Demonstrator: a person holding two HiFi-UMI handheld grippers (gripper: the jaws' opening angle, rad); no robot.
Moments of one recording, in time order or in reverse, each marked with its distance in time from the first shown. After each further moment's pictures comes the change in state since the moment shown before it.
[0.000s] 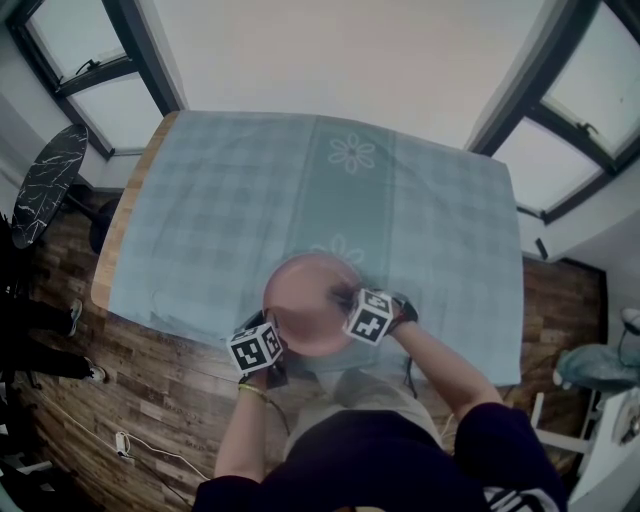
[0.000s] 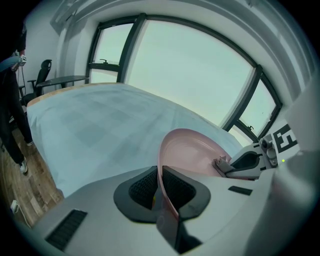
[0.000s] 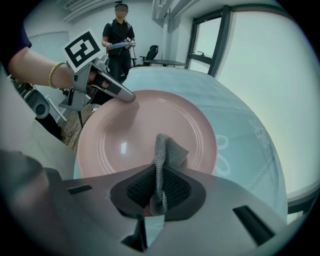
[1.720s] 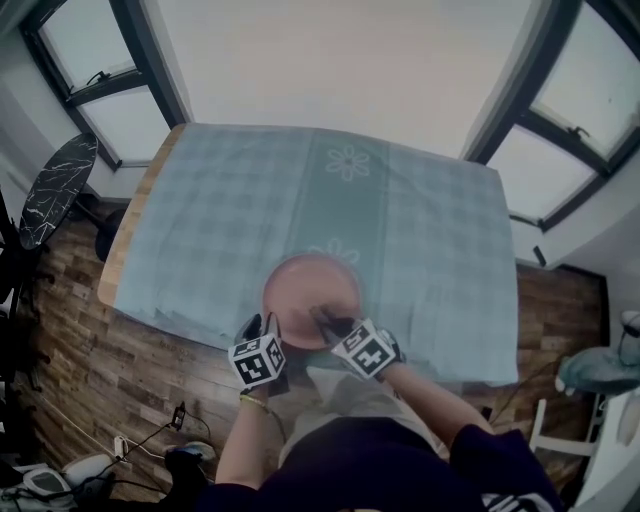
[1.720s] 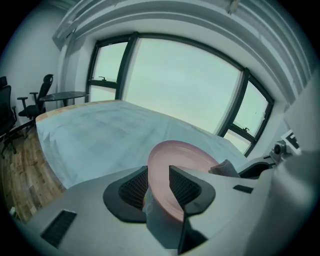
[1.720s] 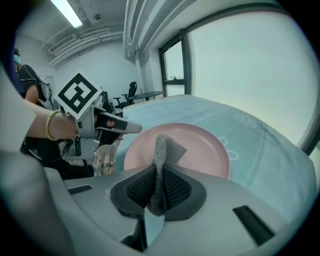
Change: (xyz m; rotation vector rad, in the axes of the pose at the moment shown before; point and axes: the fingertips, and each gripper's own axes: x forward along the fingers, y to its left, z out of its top) left arm -0.056 -0.020 0.001 0.060 -0.141 0.022; right arm -0.057 0.069 0.034 0.377 -0.330 -0.024
